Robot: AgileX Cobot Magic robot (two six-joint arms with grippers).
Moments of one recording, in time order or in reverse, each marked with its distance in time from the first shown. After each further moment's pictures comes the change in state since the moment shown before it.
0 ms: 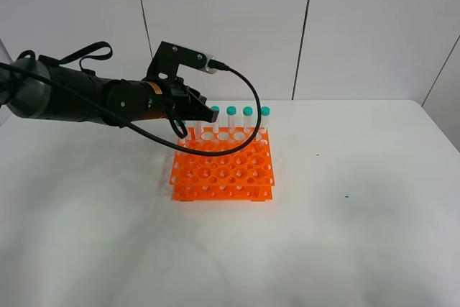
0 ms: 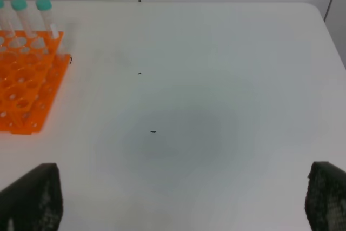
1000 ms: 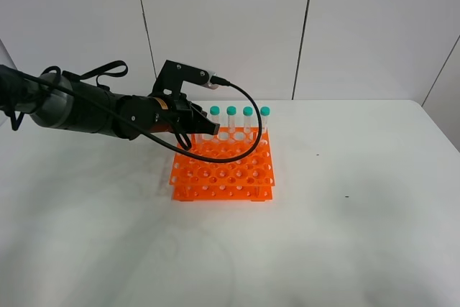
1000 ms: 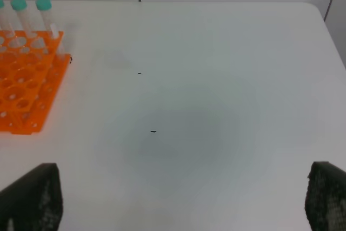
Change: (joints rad) left arm -0.001 0.076 0.001 -0.002 -0.028 -0.036; right arm 0.000 0.000 0.000 0.000 0.000 0.000
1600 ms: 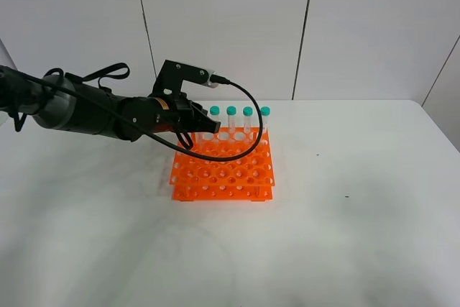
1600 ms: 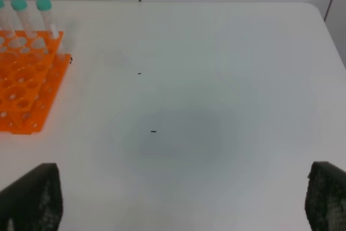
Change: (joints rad) left arm 0.000 0.024 0.000 0.000 -0.040 -0.026; right arm 0.000 0.000 0.000 0.000 0.000 0.000
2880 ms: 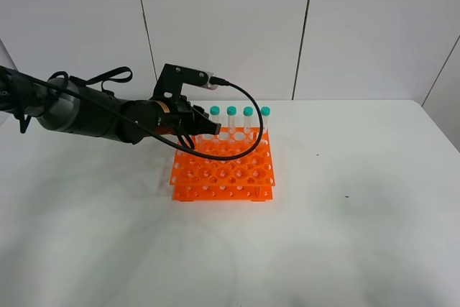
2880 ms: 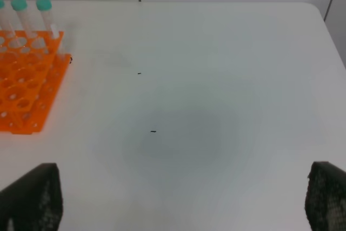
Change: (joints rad) left arm 0.000 0.007 0.000 0.000 0.002 -0.027; right arm 0.000 0.000 0.000 0.000 0.000 0.000
